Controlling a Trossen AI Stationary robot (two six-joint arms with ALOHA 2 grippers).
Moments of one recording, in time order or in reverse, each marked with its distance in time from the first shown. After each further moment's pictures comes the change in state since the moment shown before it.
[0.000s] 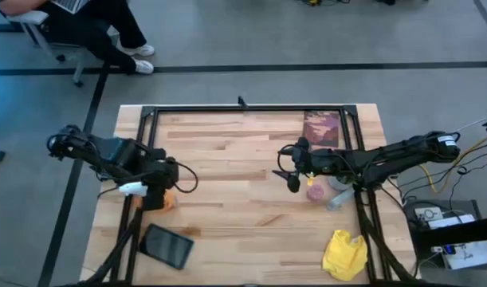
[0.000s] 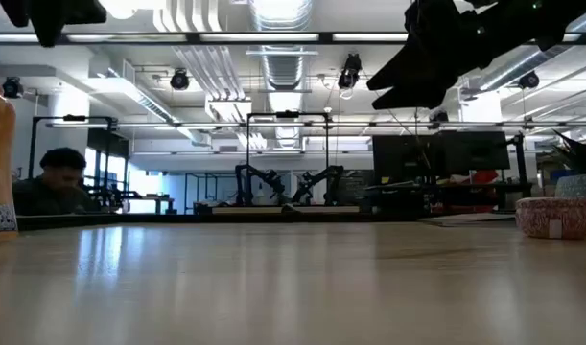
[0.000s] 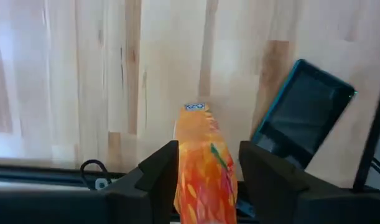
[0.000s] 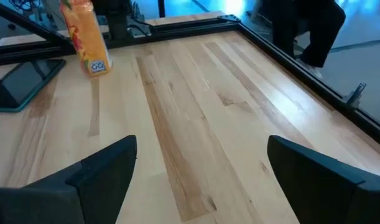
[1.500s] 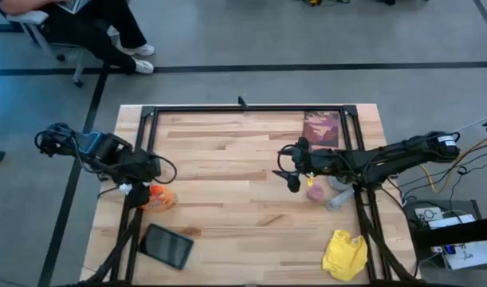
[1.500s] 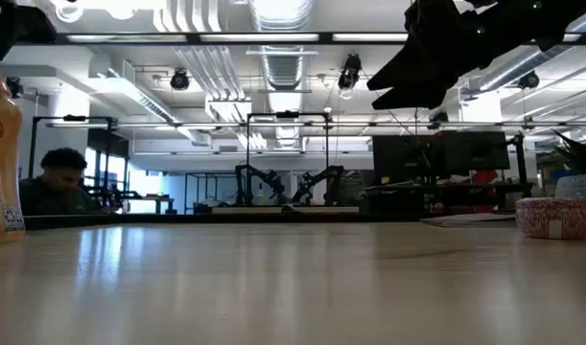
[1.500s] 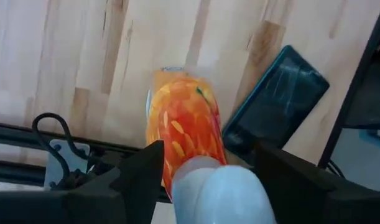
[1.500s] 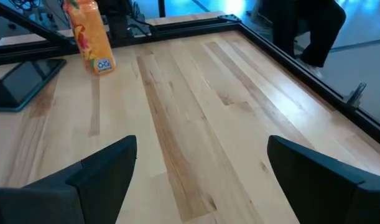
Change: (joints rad) left arm -0.036 -0.283 -0.199 -0.001 0.130 -0.191; right arm 0.000 0.000 0.000 0.001 0.000 0.000
